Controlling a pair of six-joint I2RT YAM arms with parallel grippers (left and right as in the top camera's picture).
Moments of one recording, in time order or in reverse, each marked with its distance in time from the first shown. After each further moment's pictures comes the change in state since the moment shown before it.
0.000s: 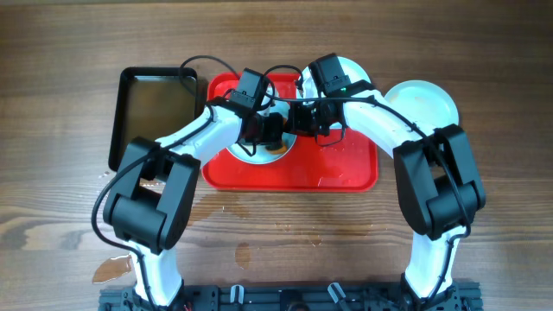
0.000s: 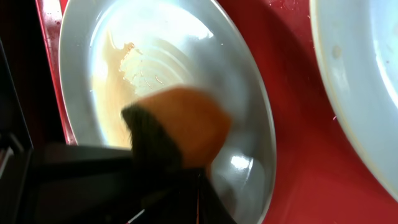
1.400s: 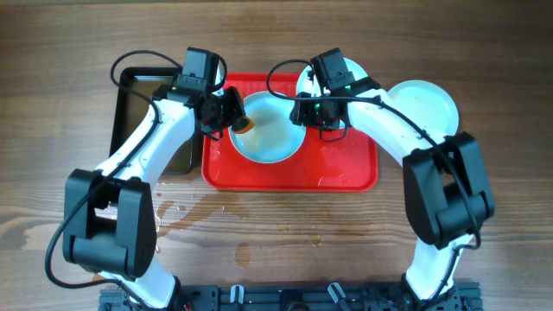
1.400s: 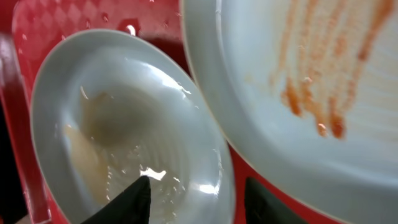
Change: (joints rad) left arm 0.200 -0.201 0.006 -0.147 -0.031 -0.201; right arm -0.001 -0.071 0.004 -0.049 0.270 0.062
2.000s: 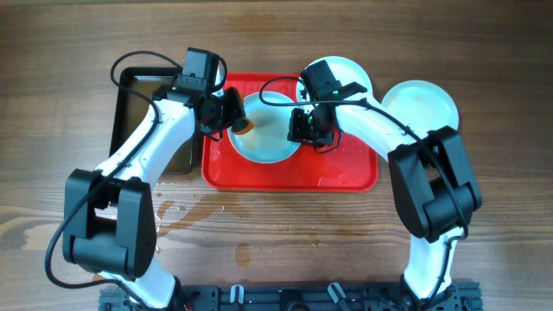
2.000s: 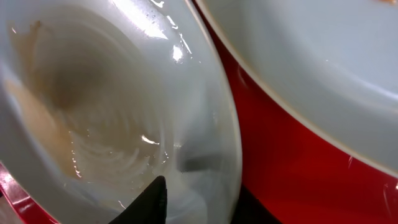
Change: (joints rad) left arm 0.000 0.000 0.000 -0.008 0.000 0.000; right arm 0.041 0.071 0.002 -0.080 -0.068 0.043
